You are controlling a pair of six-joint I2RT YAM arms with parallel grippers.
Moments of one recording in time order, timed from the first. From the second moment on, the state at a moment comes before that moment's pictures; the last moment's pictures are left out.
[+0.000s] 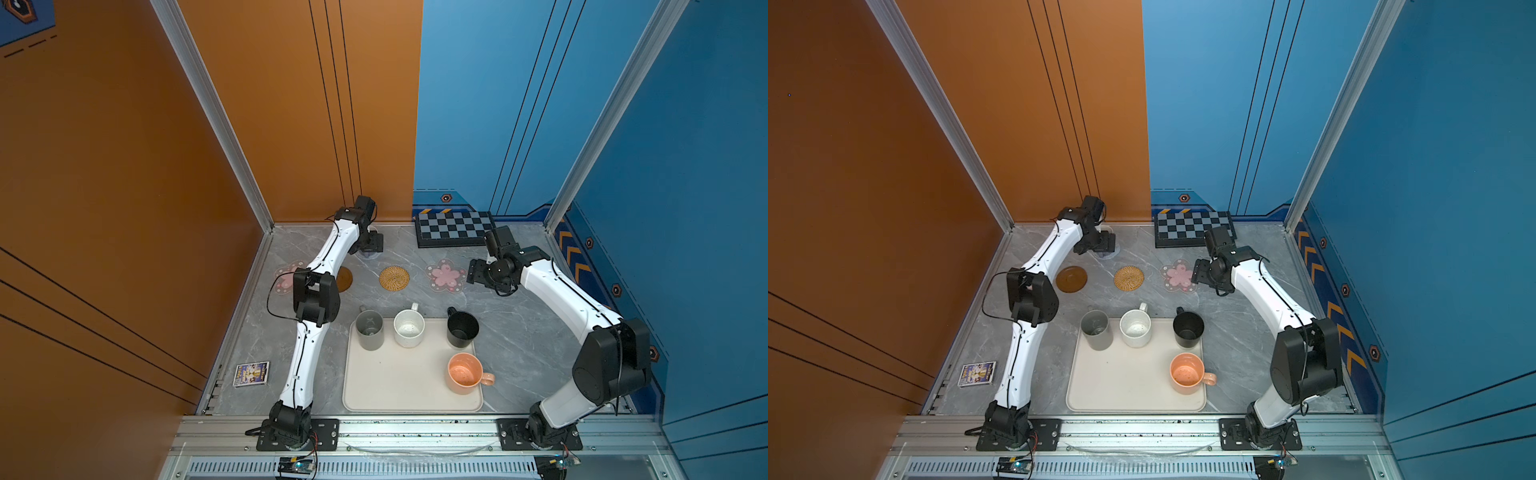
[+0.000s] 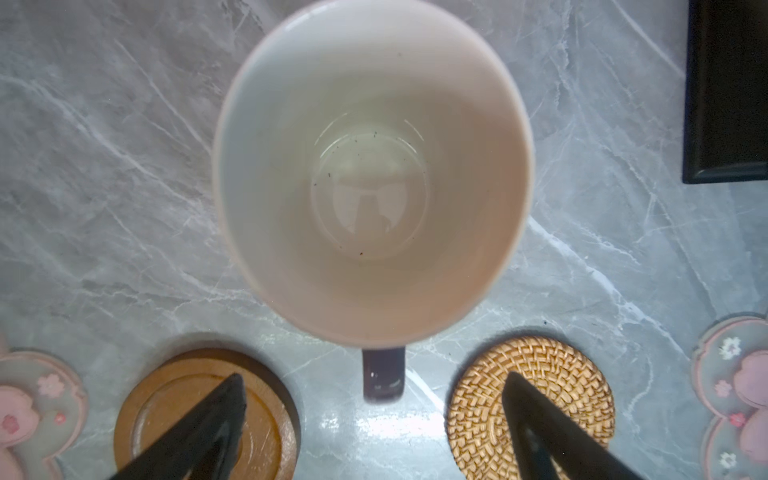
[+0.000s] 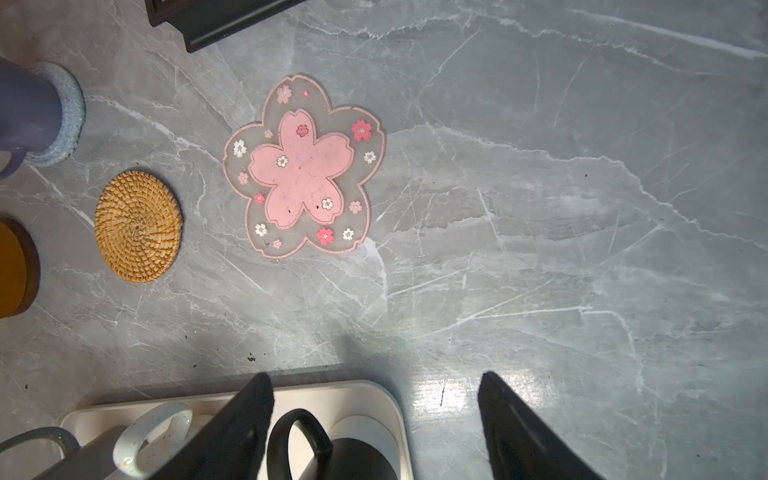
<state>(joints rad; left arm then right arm) -0.27 2.49 2.48 -1.16 -0.09 -0.28 0.29 1.59 1.36 -0.85 0.03 0.52</state>
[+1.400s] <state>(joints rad) -0.54 1.01 1.21 -0.65 -0.27 -0.38 0.61 1.12 1.17 -0.82 0.16 0.68</state>
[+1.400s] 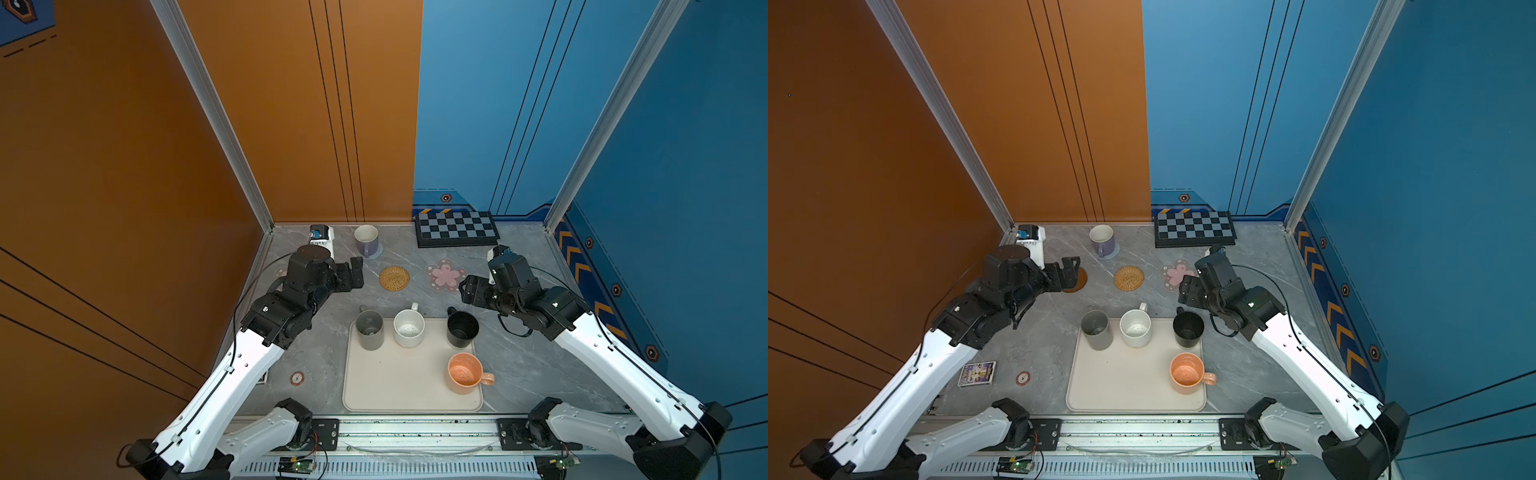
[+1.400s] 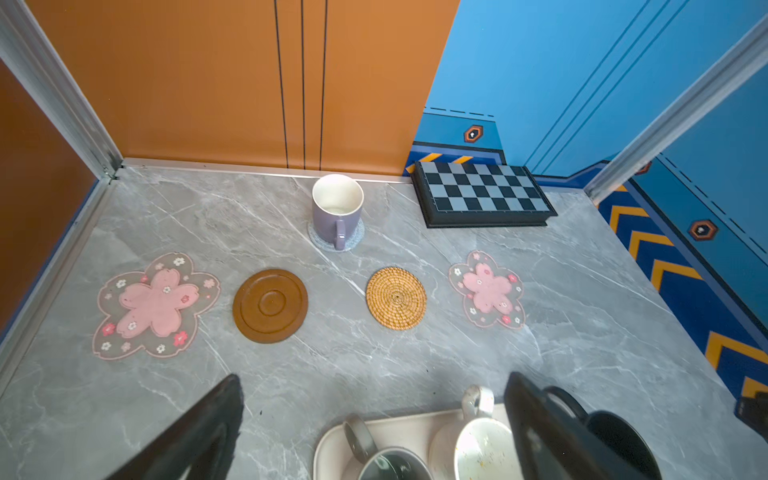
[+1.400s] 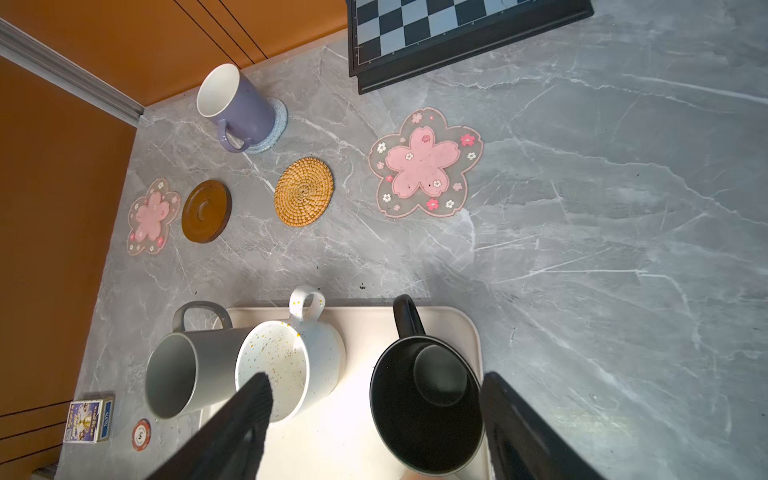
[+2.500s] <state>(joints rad) -0.81 1.06 1.05 -0.69 -1.02 -0.43 0.64 1.17 1.13 -0.82 0.23 0.70</state>
